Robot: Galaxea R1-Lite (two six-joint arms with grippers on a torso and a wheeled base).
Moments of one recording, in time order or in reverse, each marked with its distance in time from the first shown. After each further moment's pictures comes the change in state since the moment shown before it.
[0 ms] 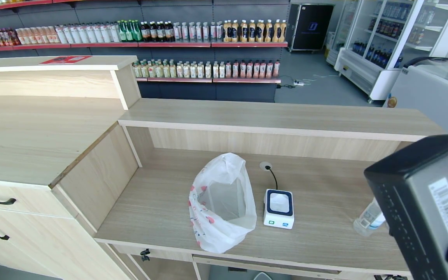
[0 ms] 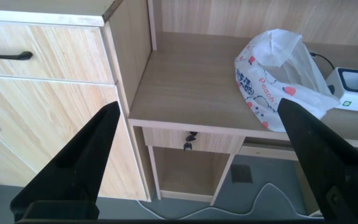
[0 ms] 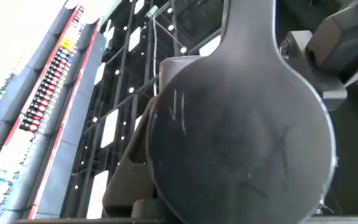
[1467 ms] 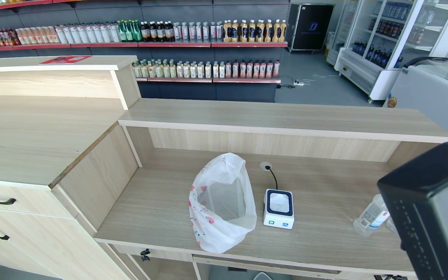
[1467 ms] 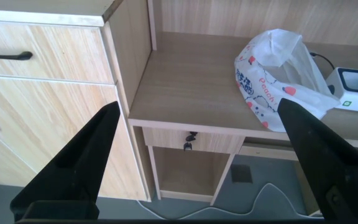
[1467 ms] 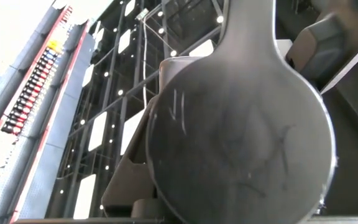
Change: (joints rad) left arm 0.000 0.000 0.000 0.000 0.000 0.000; right arm 0.032 -0.019 0.004 0.007 0.002 -0.041
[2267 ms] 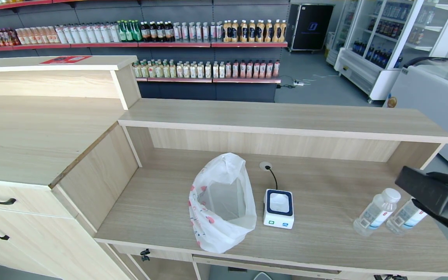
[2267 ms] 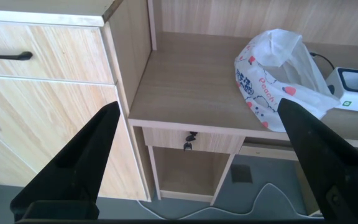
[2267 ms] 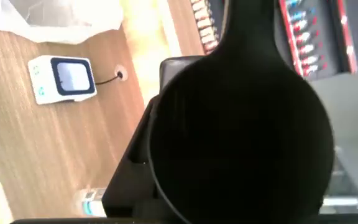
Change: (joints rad) left arm 0.000 0.000 0.000 0.000 0.001 0.000; right arm -0.733 -0.149 -0.008 0.532 -0.194 1.180
